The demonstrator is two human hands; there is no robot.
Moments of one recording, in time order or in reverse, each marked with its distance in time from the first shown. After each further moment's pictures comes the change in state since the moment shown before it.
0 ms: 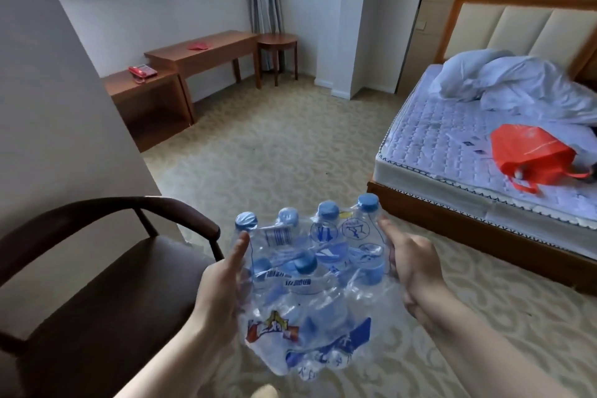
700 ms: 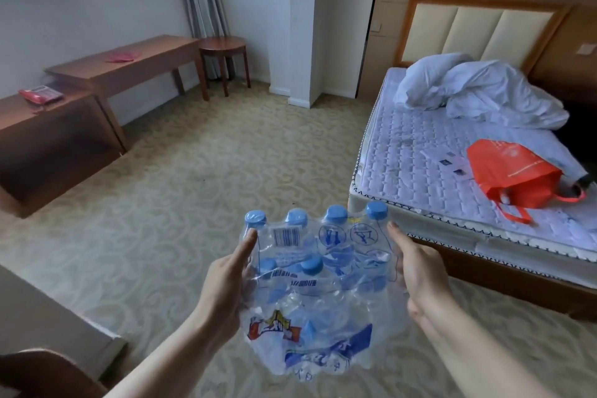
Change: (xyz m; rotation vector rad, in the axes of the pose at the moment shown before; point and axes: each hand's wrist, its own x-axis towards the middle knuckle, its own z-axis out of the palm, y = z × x) left_hand 0.359 0.090 0.133 0.208 -0.098 -0.102; right_hand 0.315 -0.081 0.073 0.071 0.217 0.102
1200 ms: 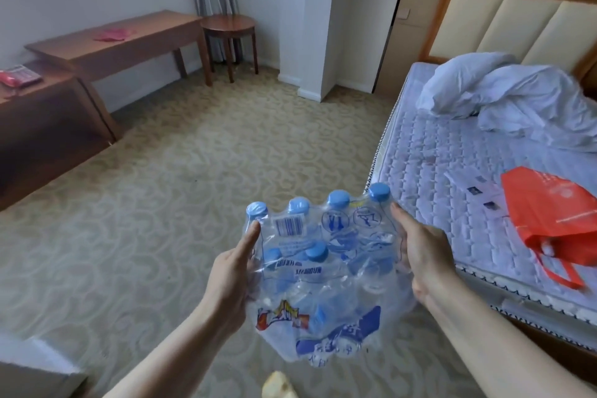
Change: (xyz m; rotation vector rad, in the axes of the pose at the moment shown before) left_hand 0.224 0.068 0.095 -0.034 0.113 -0.011; right_hand 0.254 -0.089 0.086 -0.090 -0.053 -0.014
